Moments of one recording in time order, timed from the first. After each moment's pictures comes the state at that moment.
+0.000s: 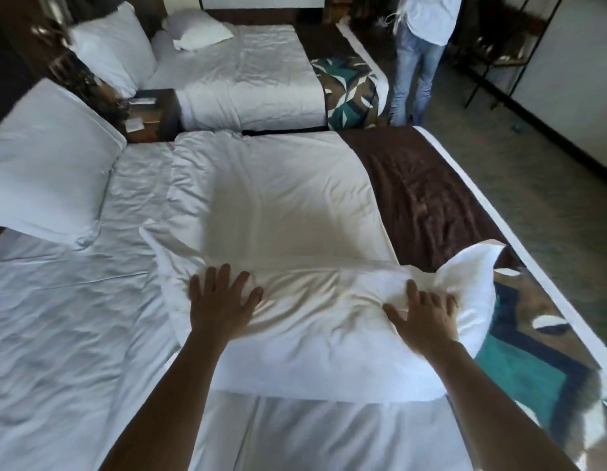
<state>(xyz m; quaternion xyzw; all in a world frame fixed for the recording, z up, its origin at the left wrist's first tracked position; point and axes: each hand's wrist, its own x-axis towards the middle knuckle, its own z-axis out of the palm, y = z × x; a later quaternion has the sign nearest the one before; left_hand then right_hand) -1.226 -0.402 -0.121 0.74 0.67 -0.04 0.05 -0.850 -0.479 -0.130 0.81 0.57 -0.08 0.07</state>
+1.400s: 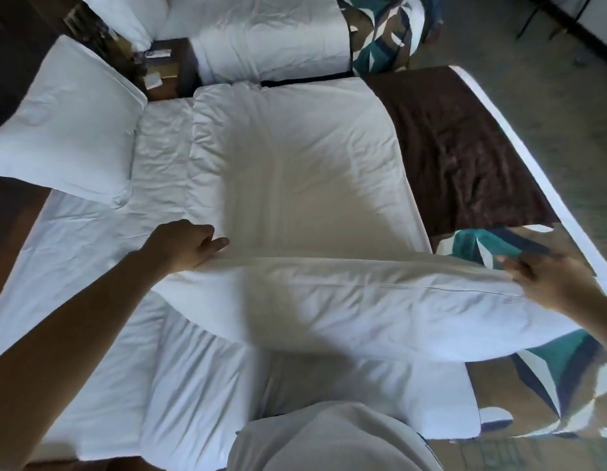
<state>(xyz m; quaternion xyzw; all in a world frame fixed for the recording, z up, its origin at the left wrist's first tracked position) -1.319 -0.387 -0.019 0.78 0.62 -0.13 0.03 -0.710 -0.530 -0.060 0.76 0.64 -0.08 0.03</state>
